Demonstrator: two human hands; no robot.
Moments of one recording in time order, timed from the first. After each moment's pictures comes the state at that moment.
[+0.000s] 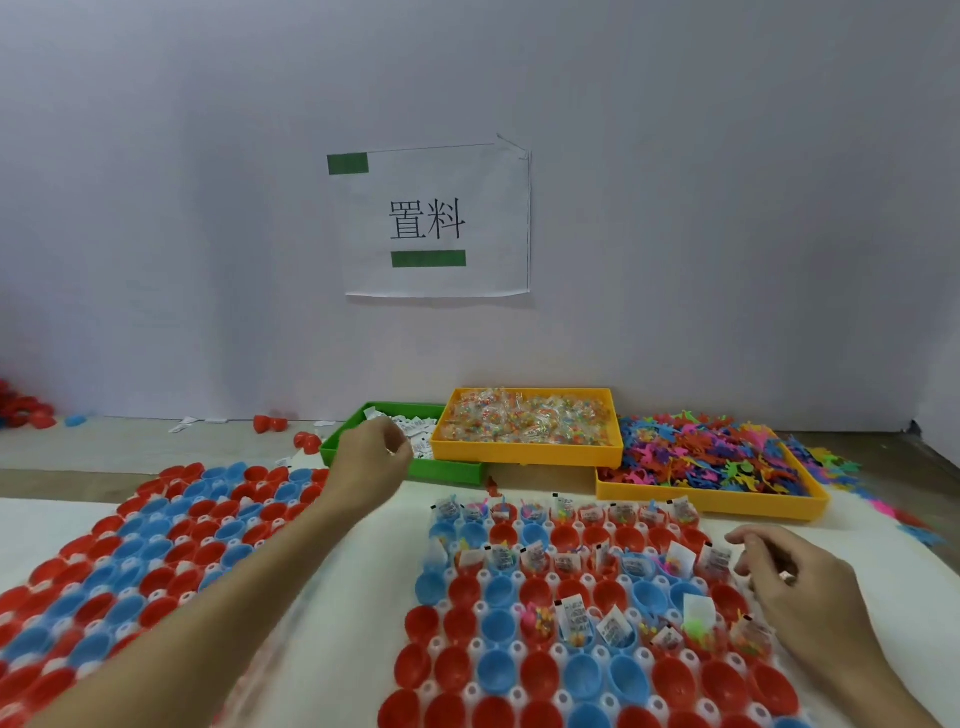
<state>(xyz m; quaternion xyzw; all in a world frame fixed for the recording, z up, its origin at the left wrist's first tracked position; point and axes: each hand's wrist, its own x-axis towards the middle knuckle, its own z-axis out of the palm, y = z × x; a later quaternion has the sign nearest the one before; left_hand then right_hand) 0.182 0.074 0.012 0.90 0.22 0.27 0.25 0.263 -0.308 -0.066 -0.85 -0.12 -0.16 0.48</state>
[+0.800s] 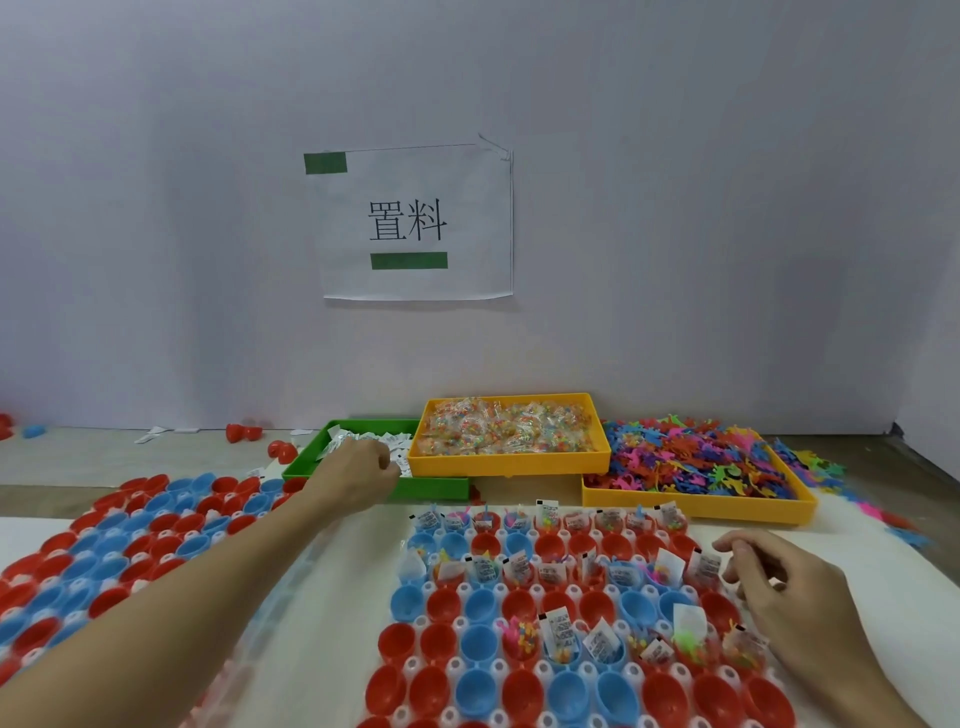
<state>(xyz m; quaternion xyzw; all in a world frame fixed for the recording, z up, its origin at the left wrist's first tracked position) 0.224 0.114 -0.020 0.96 0.21 0.13 0.12 0.261 -0.307 -0.065 -0.85 -0.12 -0.15 0.48</state>
